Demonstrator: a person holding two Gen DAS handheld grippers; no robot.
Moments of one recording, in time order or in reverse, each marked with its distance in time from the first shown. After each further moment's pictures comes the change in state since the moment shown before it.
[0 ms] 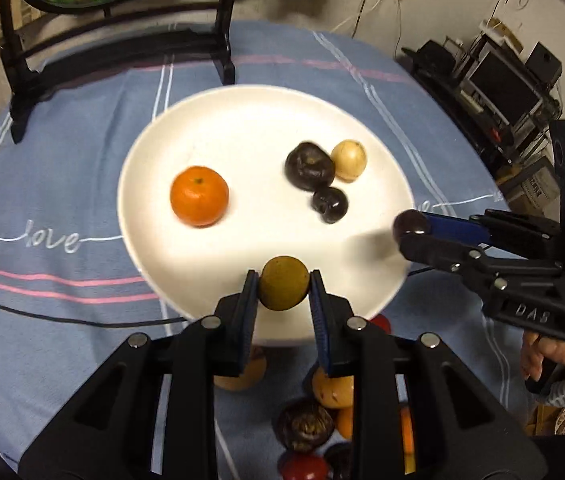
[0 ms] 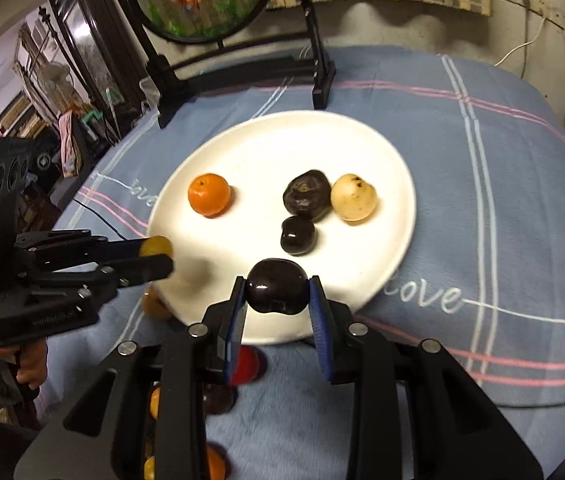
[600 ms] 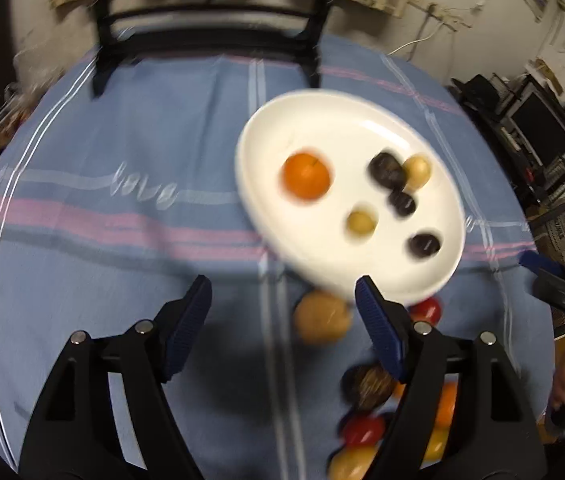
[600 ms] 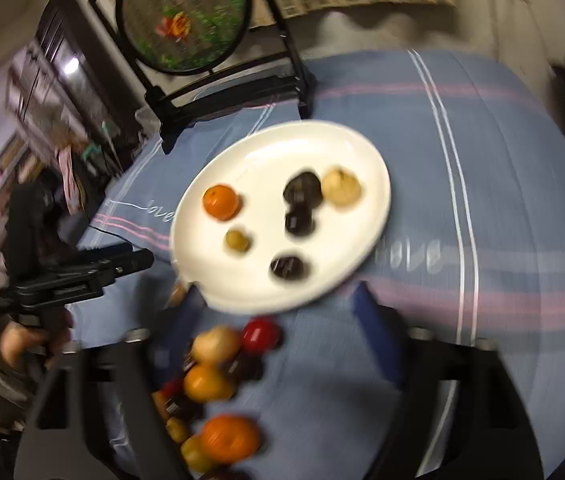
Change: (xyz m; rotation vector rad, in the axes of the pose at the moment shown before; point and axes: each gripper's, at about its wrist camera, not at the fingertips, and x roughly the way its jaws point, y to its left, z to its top) left arm -0.047 0.058 -0.046 -0.174 -0.037 0.110; right arm -0.059 0.001 -0.036 0.174 -0.069 0.033
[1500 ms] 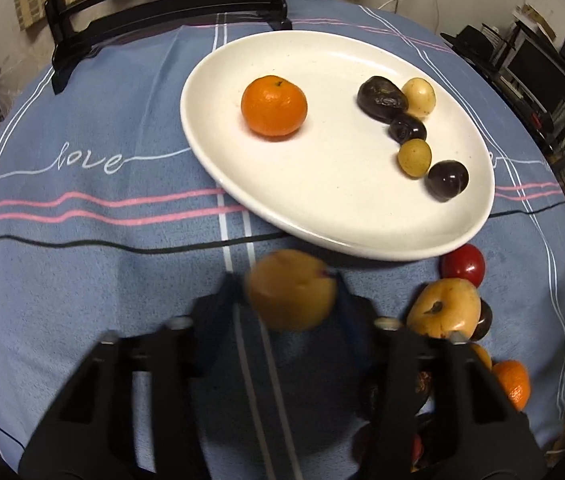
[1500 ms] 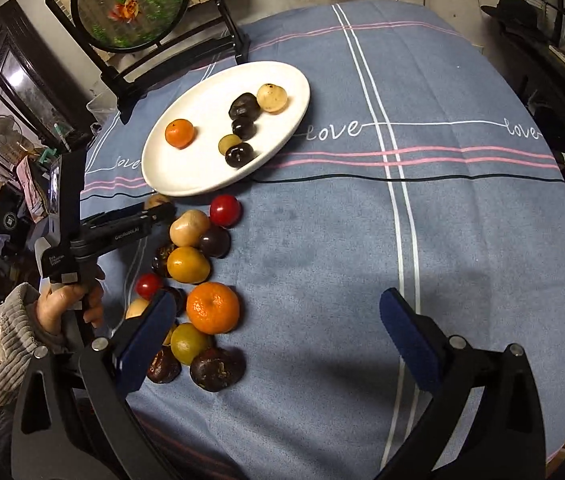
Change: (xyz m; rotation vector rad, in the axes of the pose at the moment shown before) left arm 0.060 -0.032 -0.016 0.158 0.041 0.042; right arm -0.050 0.000 -0.075 0.121 0.100 -0.170
